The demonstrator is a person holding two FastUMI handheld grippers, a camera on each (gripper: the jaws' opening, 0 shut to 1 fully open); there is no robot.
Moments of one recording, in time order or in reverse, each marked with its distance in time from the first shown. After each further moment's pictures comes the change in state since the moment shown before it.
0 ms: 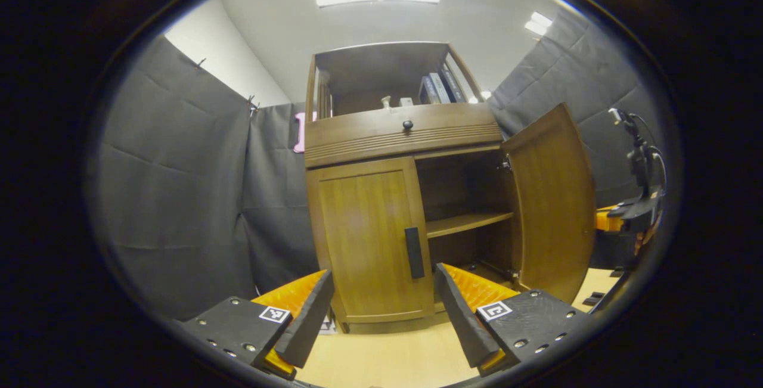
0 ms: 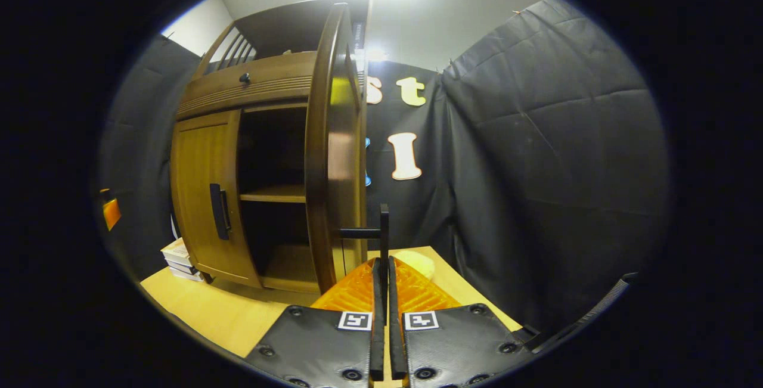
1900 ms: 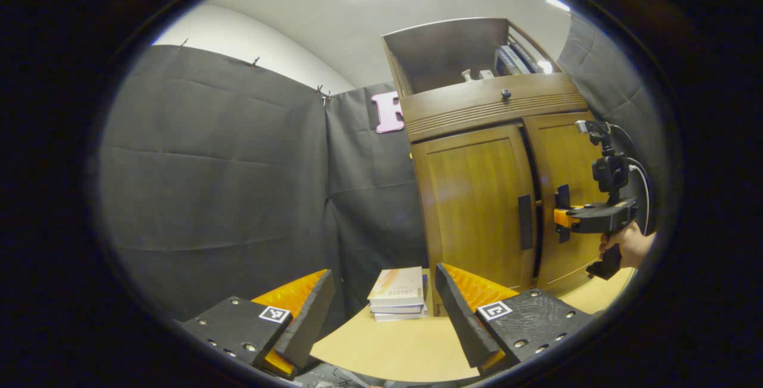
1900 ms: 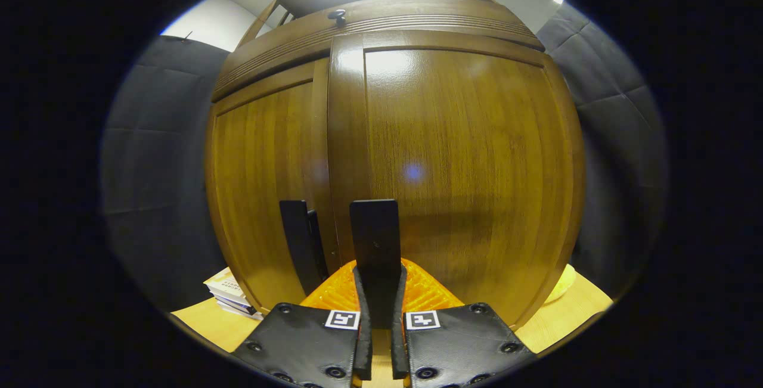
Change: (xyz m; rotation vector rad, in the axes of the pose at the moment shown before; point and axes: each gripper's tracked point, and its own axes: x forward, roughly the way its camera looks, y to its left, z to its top) left arm -0.056 0.037 -0.015 0.066 0.116 0.383; right arm 0.150 0.282 0.001 0.041 -0.002 0.345
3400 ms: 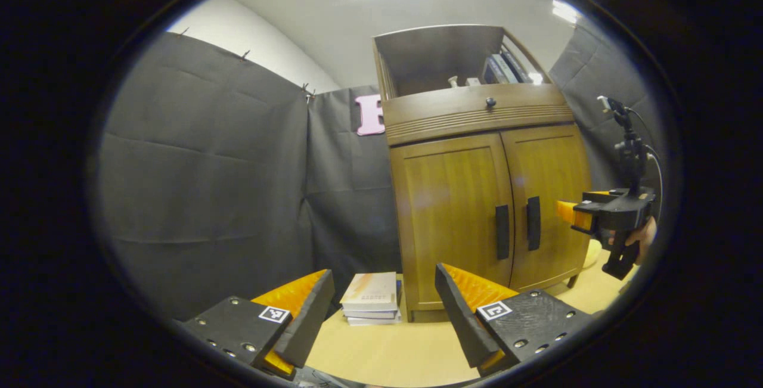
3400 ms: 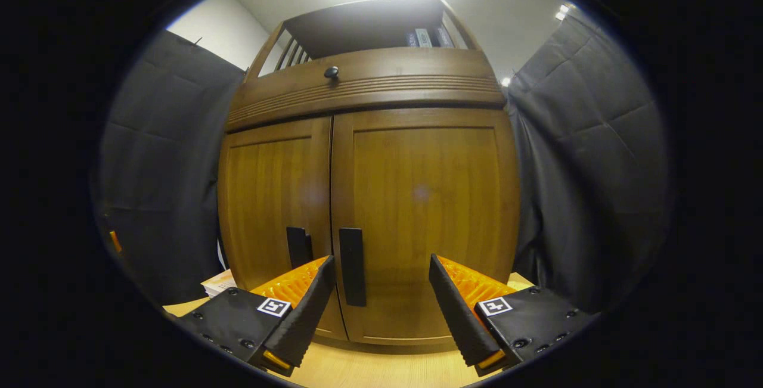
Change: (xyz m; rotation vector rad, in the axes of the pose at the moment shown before) left arm -0.001 -0.010 -0.003 -0.045 -0.021 -0.097; right arm -0.060 -0.028 0.038 -0.051 -0.114 -0.058
